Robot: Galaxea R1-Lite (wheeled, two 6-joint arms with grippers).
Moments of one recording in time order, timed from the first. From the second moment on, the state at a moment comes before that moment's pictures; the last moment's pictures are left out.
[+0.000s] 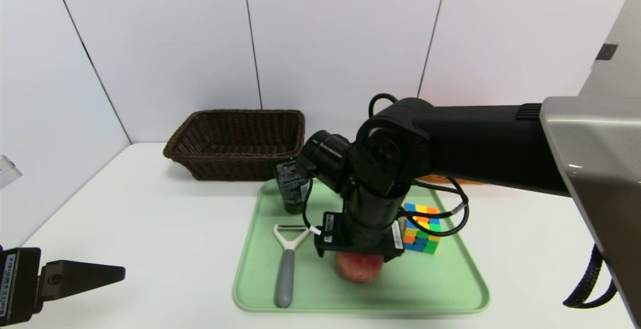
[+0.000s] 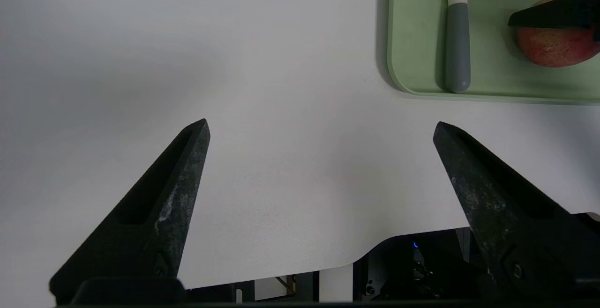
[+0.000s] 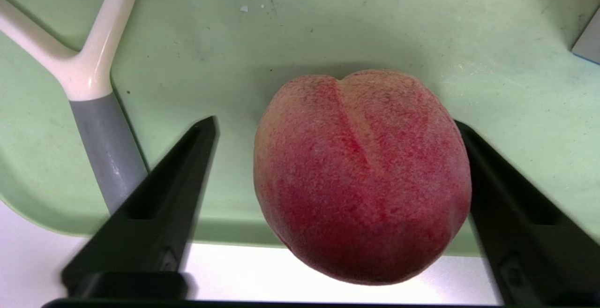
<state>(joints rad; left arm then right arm) -0.24 1.03 -0.94 0.70 -0.09 -0.39 0.84 2.22 -1.95 1.07 -0.10 0.85</state>
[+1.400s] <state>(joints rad) -0.26 1.02 -0.93 0.70 -0.09 -0.39 0.71 1.83 -1.95 0.96 -0.05 0.69</state>
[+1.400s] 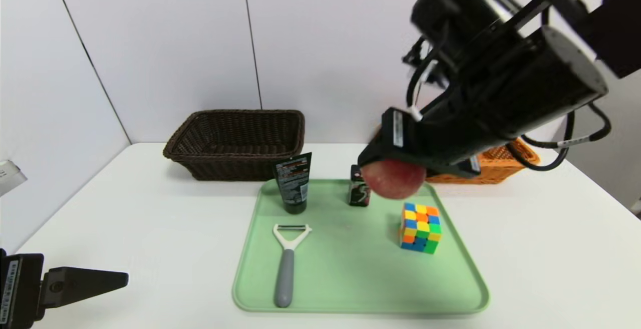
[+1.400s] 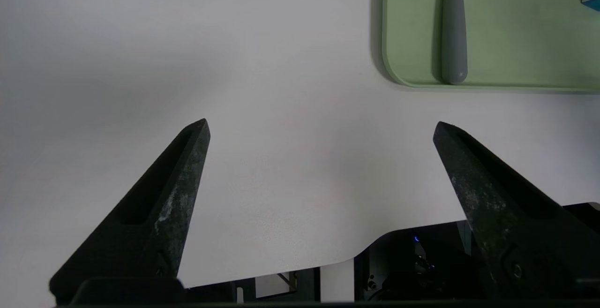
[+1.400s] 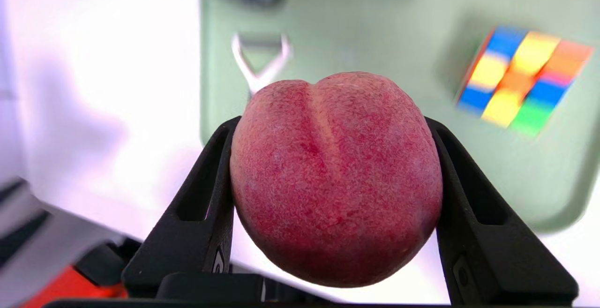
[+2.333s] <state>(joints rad) -0.29 1.05 -0.93 0.64 -0.09 -0.40 0.18 2.00 -1.95 0.53 -0.05 0.49</state>
